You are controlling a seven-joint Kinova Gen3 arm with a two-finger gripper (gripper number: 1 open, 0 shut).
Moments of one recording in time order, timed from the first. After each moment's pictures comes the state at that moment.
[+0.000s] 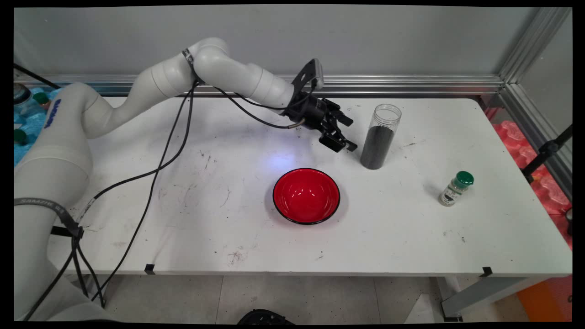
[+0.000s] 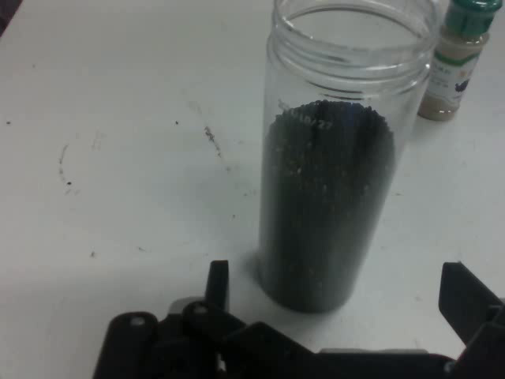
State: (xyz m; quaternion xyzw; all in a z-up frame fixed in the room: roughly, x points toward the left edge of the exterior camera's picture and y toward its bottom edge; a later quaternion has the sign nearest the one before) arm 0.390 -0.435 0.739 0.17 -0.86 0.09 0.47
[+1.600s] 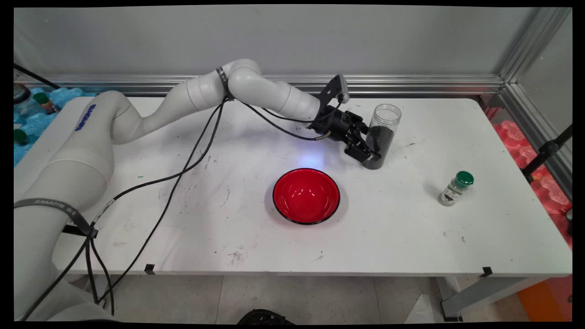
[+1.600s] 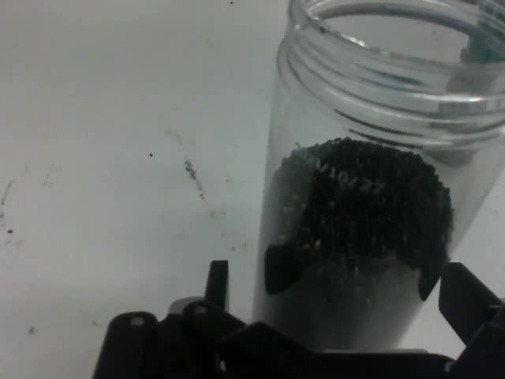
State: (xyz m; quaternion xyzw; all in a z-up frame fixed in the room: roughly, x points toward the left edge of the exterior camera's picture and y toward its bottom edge) arm 0.336 -0.461 0.696 0.18 -0.85 0.08 0.49
